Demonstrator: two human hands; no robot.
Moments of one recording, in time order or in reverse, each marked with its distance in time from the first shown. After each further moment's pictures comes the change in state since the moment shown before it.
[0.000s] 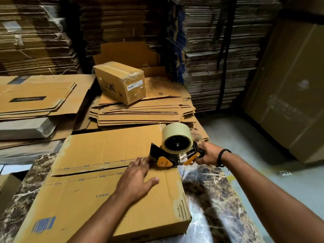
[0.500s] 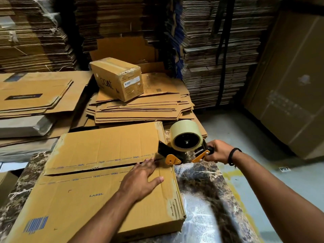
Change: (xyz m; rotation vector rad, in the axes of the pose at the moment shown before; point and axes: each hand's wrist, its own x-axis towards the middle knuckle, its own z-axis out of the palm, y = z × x) left_hand 0.009 0.025 0.015 -0.033 -0.093 0.025; right_hand -0.010 0.048 -0.016 0.132 0.047 -0.005
